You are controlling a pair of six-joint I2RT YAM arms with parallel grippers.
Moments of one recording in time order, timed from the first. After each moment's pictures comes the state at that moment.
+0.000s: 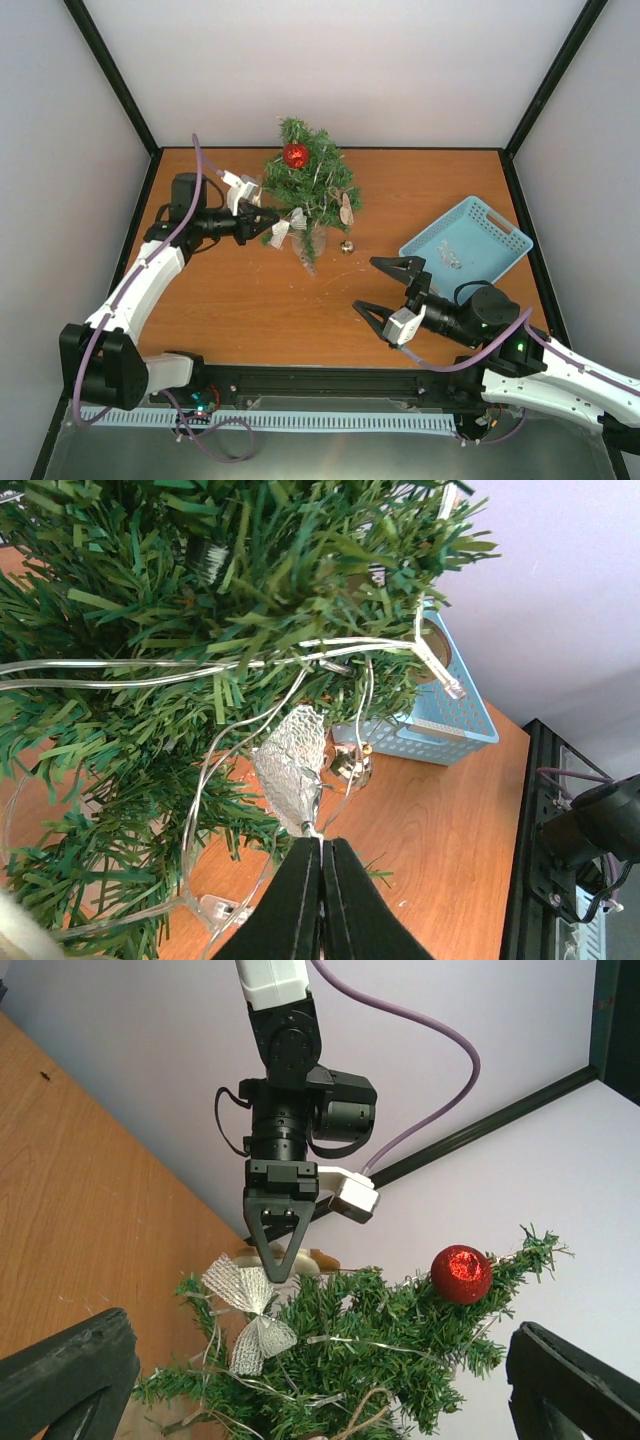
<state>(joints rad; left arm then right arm) -0.16 1.24 0.99 -0.35 0.95 0.04 1.16 0.47 0.64 -0.09 0.00 -1.08</state>
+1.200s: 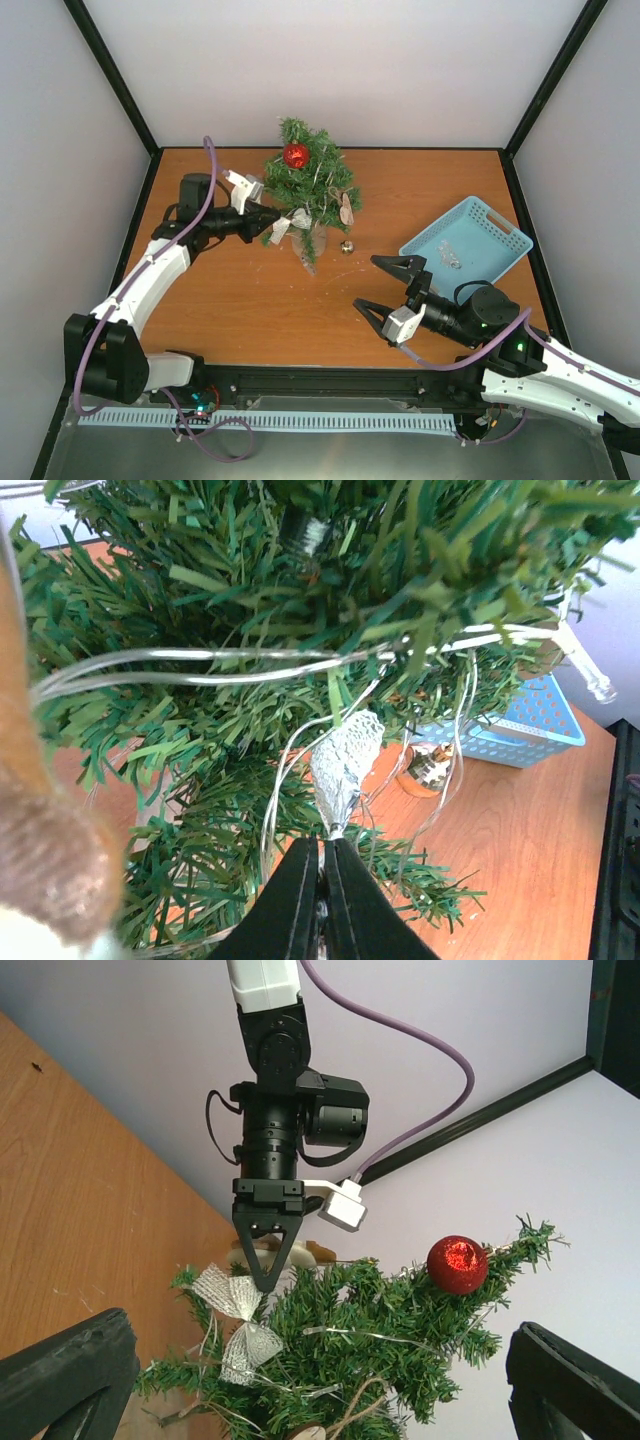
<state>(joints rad) -0.20 1.28 0.97 -0.29 0.80 0.06 1.16 0.47 0.64 -0.09 0.02 -1.08</state>
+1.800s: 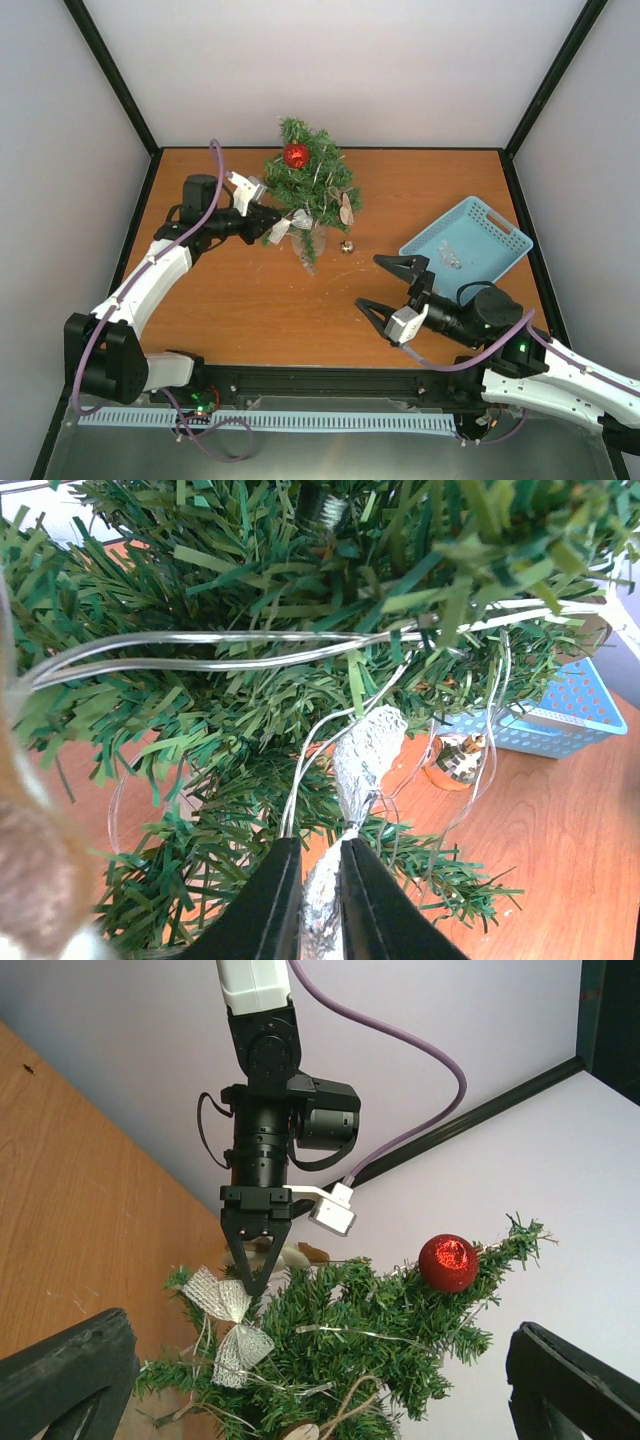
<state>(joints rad) -0.22 1.28 0.96 -0.29 0.73 0.10 1.16 0.46 0.64 -0.09 0.02 -1.07</state>
